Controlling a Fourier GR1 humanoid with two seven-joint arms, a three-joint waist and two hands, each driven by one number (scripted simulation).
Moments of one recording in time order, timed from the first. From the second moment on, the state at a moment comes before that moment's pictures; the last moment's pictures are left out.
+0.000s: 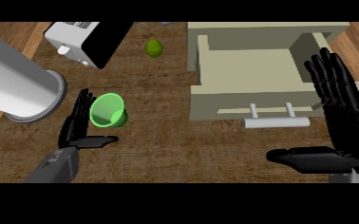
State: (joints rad) left arm -0.51 0.25 0.30 -0.17 0.01 -0.22 -0.98; right arm -0.08 -0.13 -0.08 -1.97 0.00 0.16 0.00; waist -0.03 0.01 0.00
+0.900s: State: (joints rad) left arm -0.54 0.19 0.30 -0.20 0.03 -0.35 -0.95; right arm -0.08 -0.13 -0.09 -1.93 -0.01 0.17 -0.02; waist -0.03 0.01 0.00
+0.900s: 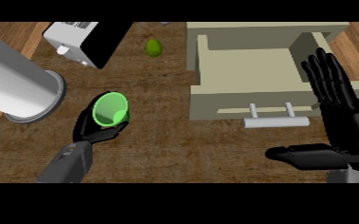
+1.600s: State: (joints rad) left arm -0.50 0.18 0.37 -0.27 0.13 -0.40 -0.96; right arm -0.09 -0.14 -0.11 -1.92 -0.01 0.17 -0.02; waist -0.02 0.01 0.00
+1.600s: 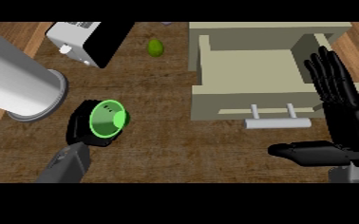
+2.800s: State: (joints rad) left arm -0.63 0.08 0.24 -0.81 0.15 -0.25 -0.75; right arm -0.06 -0.17 -0.17 -1.94 -0.05 0.19 -0.01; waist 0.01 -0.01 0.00
